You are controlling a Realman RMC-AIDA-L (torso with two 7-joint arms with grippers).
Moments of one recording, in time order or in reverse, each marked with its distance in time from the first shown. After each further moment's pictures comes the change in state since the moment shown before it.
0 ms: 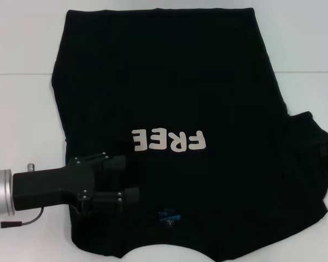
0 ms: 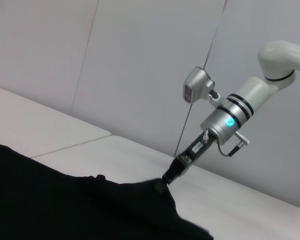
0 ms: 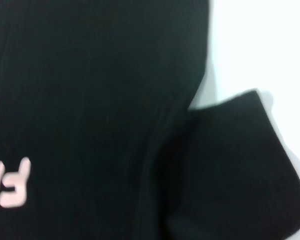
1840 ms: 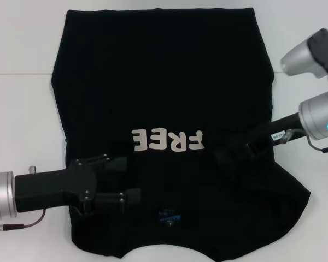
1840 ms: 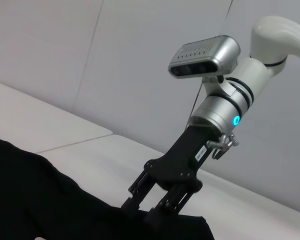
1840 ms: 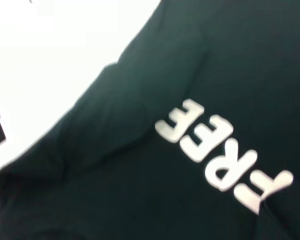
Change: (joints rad) left arm 0.005 -0.008 -0.001 -0.002 0.000 -0.007 -0.017; right arm 0.106 0.125 -0.320 -0.064 0.278 -0.088 -0.437
